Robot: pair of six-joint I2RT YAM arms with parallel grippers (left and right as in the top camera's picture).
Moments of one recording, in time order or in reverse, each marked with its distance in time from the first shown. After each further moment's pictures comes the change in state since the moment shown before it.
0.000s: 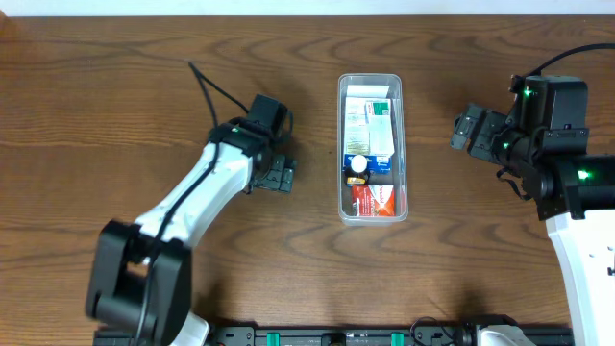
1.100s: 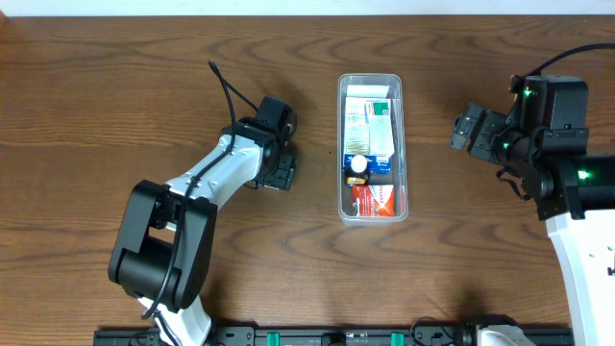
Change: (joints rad) left arm 0.015 0.156 0.000 0.148 0.061 0.065; right arm 0.000 0.000 0.000 0.000 0.000 0.000
